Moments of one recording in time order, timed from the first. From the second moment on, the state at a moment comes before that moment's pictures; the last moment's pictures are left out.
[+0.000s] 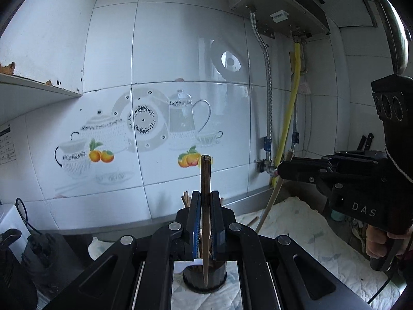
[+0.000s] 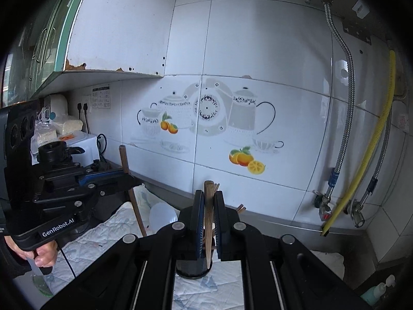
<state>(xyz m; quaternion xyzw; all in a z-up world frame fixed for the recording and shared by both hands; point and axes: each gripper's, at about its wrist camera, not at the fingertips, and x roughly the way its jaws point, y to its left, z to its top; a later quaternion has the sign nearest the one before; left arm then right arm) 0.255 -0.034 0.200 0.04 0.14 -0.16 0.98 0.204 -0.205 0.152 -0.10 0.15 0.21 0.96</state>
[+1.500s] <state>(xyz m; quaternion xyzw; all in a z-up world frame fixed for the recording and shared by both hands) 0.314 -0.007 0.132 0.00 0.21 -0.10 0.97 0.251 -0.206 0.114 -0.06 0.19 0.19 0.96</state>
